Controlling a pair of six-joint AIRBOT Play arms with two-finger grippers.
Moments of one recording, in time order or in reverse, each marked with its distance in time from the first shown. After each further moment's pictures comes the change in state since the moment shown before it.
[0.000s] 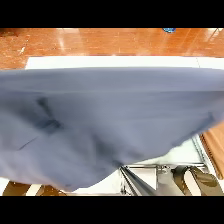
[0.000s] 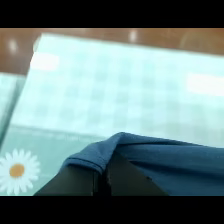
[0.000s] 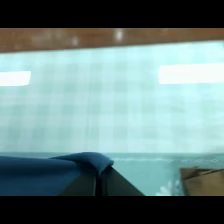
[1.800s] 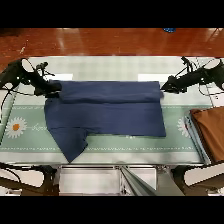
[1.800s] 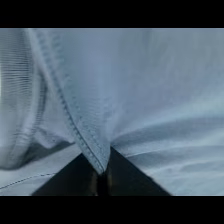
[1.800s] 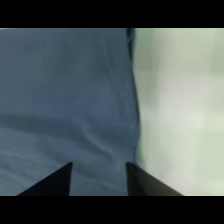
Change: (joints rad) left arm 0.031 -1.071 -0.274 -0.239 0.418 0.105; right arm 0.015 -1.130 -0.098 0.325 -0.292 -0.278
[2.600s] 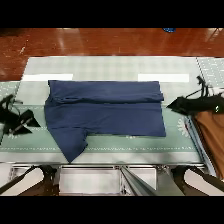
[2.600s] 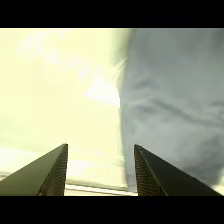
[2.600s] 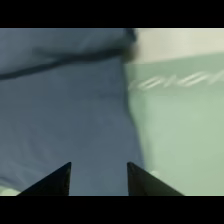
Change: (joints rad) left arm 0.451 0.537 -0.574 -0.108 -0.228 0.029; right arm -0.116 0.575 -0.668 0.098 -0.117 -0.090
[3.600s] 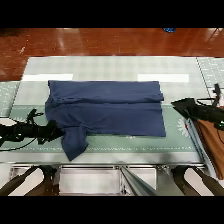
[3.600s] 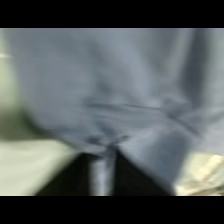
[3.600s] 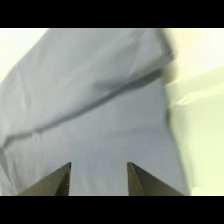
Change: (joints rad) left arm -0.143 0.031 -0.382 -0.343 0.340 0.138; right arm -0.218 0.180 -0.176 0.317 -0.022 -0.116
